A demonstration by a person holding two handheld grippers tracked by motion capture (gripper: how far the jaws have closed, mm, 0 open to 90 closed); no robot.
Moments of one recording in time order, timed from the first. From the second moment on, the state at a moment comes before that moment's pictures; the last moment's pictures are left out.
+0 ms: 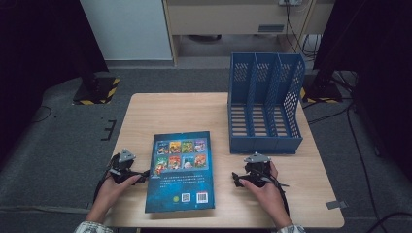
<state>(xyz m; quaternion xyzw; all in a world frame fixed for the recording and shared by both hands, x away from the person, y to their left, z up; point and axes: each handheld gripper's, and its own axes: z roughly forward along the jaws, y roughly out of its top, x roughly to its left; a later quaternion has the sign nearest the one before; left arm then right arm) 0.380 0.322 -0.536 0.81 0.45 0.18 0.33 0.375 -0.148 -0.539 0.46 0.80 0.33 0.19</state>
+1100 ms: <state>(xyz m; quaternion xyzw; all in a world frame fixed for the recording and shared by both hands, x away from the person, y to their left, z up) 0.340 0.281 -0.487 0.82 0.40 0.14 0.39 0.328 -0.057 -0.491 0.29 0.86 0.40 0.09</state>
